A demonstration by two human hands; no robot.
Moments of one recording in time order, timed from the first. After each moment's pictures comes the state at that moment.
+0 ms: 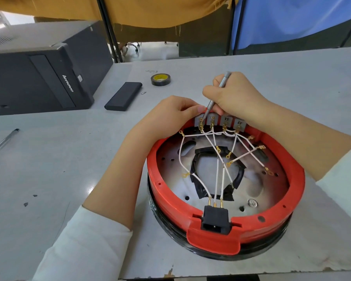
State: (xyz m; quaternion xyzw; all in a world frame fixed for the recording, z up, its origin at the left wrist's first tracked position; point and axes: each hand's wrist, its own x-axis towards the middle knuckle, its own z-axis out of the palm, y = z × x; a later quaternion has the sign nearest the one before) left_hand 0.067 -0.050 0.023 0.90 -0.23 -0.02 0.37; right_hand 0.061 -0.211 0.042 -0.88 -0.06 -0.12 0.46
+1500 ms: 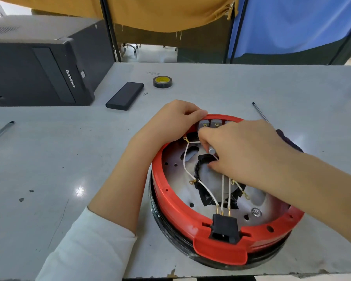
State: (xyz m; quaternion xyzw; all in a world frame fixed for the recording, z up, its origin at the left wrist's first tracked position) left_hand 0.055 -0.050 0.024 0.89 -0.20 -0.02 0.40; right_hand -0.038 -0.180 0.049 -0.97 -0.17 -0.11 -0.13
